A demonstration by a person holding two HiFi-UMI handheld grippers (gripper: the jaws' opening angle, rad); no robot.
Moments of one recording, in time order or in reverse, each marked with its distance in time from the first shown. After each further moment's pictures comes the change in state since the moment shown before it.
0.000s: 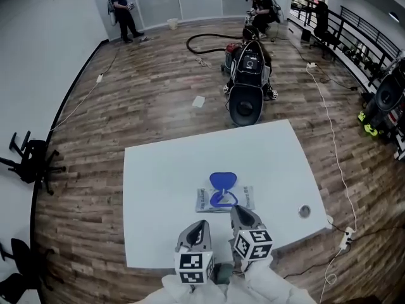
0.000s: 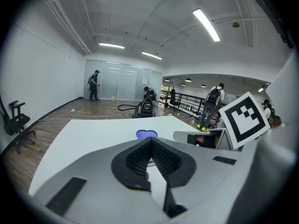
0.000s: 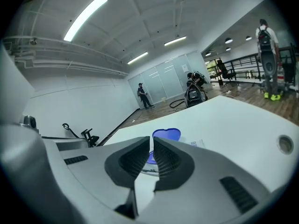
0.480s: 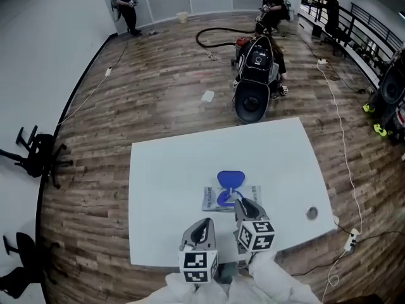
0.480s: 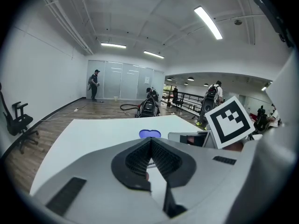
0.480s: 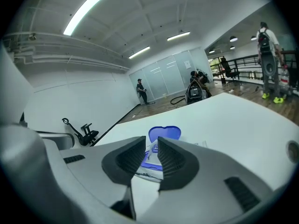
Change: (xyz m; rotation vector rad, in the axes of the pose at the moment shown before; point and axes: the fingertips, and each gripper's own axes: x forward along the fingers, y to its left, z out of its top) left arm 0.008 0.008 0.002 0.003 0.008 0.039; right arm 0.037 -0.012 -0.003 -0.031 0.061 0.011
